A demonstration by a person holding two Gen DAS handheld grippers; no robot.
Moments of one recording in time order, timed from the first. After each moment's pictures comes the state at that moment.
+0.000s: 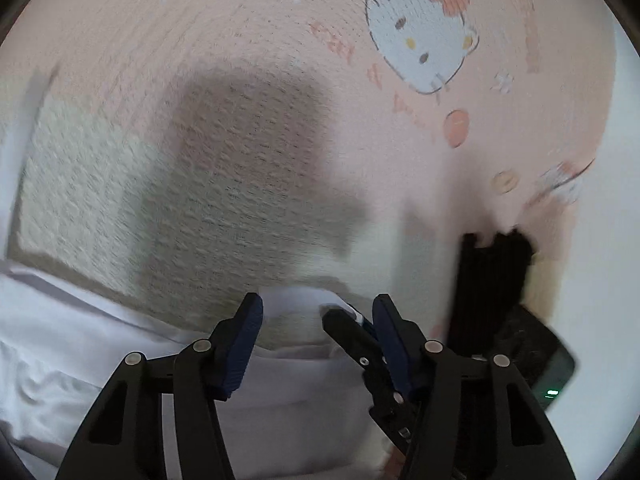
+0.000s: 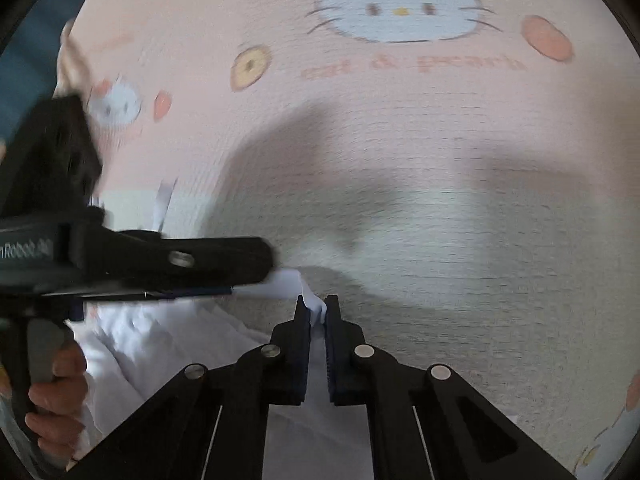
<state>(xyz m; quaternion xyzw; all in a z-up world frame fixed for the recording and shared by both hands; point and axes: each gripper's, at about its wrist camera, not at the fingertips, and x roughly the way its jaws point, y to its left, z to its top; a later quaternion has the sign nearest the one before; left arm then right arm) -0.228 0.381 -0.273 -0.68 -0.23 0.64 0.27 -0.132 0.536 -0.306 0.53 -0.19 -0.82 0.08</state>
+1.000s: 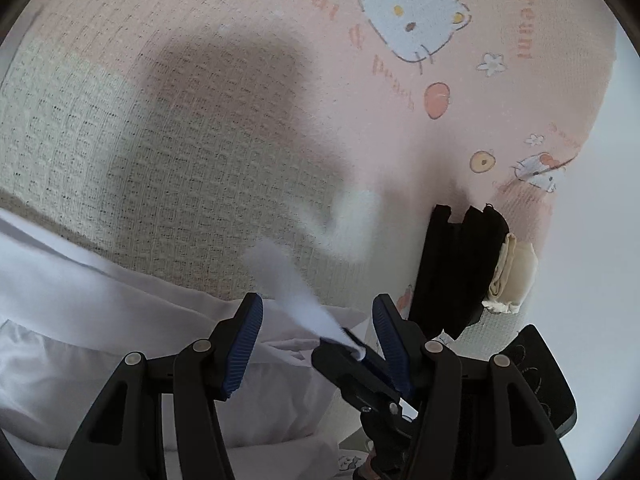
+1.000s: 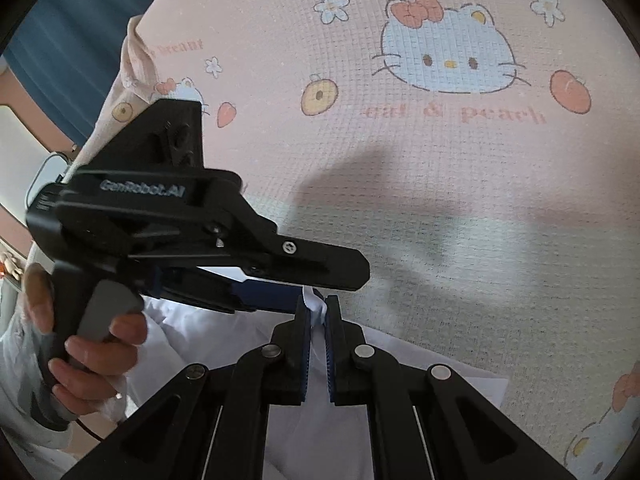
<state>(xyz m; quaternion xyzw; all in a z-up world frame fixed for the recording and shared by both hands) -0.206 0.389 -0.263 -0.70 -0.25 0.59 0.31 -0.098 0.519 -0.258 0.49 -0.16 -0.84 0.16</state>
